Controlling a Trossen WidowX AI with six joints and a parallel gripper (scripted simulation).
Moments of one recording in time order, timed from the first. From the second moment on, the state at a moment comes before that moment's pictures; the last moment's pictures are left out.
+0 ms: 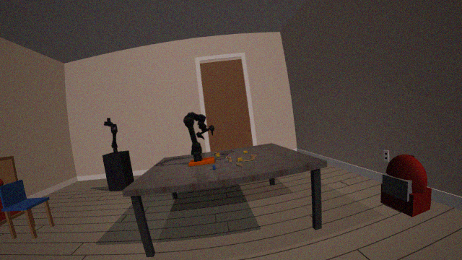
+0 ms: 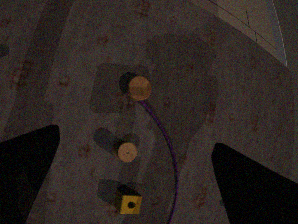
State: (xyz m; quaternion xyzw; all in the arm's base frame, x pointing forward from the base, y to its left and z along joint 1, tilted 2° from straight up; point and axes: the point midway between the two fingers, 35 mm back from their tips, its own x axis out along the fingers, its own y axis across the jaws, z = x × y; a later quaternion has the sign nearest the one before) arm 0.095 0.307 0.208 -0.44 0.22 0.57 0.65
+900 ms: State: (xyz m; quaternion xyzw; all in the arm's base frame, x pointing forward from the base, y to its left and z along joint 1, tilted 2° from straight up) arm 0.180 0.248 0.083 -0.66 0.21 0.67 0.25
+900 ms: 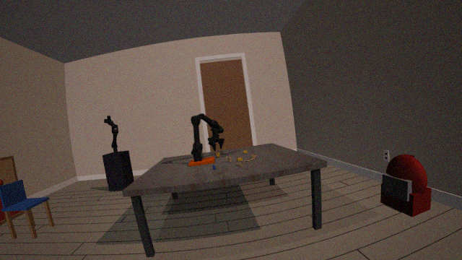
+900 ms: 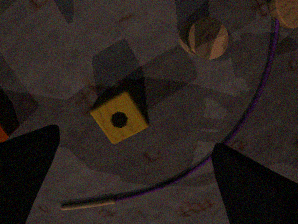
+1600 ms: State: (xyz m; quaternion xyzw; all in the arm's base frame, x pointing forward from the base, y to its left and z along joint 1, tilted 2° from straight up) arm 0.181 0.245 0.083 -0.59 0.36 0.61 0.38
